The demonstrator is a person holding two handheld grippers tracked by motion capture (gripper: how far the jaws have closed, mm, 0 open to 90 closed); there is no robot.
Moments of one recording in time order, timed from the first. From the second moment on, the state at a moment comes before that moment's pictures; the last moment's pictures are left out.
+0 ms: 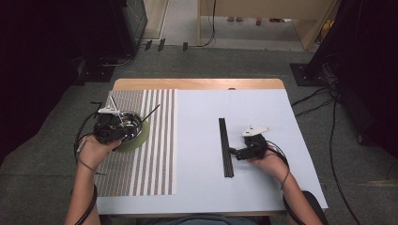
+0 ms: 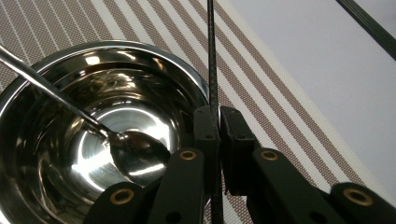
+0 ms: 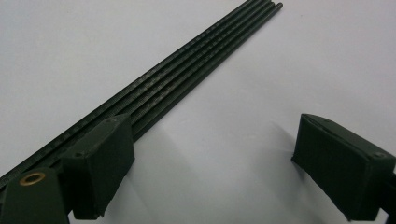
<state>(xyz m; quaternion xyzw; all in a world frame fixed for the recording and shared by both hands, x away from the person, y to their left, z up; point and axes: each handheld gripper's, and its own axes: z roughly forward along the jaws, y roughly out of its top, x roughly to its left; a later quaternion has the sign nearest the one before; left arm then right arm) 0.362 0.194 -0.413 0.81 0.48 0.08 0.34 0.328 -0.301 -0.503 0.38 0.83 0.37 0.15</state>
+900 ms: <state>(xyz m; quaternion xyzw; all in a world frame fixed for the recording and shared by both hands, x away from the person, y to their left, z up) 0.367 0.219 -0.428 0.80 0.49 0.10 0.34 0.328 -0.301 -0.503 0.38 0.83 0.37 0.15</state>
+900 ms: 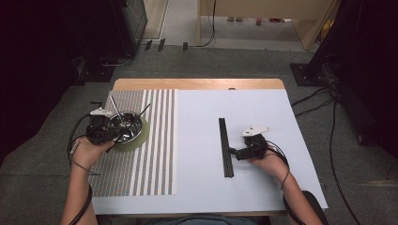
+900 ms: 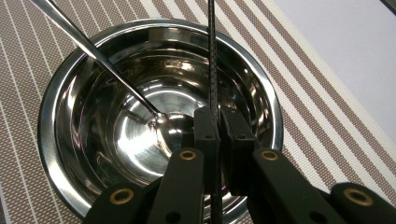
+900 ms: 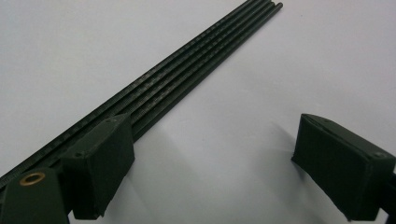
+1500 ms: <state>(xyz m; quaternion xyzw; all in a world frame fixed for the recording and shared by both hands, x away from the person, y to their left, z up) 0.378 0.232 -0.431 0.79 0.49 0.14 0.33 0.328 -0.301 -0.503 0.38 0.83 0.37 0.15</state>
